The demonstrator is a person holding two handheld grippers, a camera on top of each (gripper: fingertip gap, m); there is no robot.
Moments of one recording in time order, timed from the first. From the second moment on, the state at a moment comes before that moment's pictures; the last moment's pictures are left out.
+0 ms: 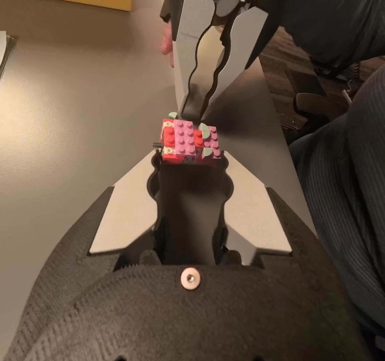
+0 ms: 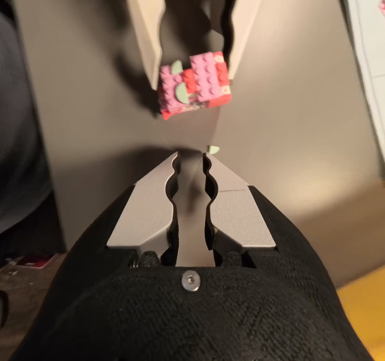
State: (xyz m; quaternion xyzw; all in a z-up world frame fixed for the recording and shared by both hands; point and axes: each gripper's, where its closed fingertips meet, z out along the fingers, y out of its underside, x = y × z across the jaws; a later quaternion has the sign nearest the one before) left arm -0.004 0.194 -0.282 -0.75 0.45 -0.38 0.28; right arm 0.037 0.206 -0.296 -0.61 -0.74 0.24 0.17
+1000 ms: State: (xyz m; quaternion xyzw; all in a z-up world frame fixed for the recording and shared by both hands) left arm 0.003 0.187 -0.273 -0.73 0.46 -0.41 0.30; right arm 0.023 0.217 -0.289 -0.59 -0.73 0.28 0.21
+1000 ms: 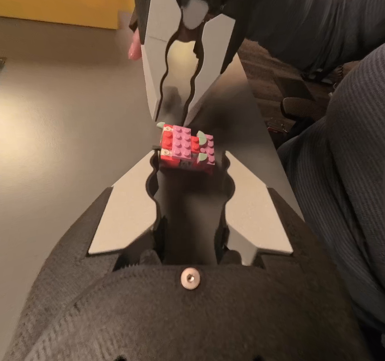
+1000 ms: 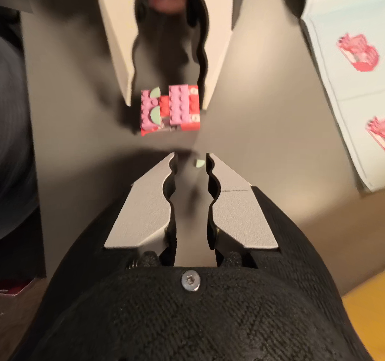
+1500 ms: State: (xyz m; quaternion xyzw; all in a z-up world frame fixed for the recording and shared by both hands) left arm 0.005 0.190 -0.268 -0.72 0.46 -0.41 0.32; right arm 0.033 0.217 -0.298 -0.60 -0.73 0.26 0.19
